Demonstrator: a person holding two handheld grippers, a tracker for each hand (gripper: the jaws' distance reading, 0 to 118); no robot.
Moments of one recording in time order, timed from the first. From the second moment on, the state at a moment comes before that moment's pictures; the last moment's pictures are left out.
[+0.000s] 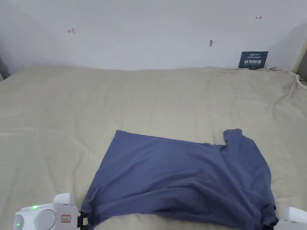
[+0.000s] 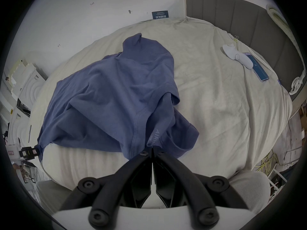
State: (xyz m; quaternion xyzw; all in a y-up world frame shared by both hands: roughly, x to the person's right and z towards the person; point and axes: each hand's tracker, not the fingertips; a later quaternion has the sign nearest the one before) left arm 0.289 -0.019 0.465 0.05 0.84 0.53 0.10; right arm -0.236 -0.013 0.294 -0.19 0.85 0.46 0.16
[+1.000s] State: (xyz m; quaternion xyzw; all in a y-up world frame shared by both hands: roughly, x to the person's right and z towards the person) left arm 0.196 0.133 0.601 -0.04 0.95 0.29 0.14; right arm -0.236 0.168 0.365 -0.01 0.97 0.16 0.17
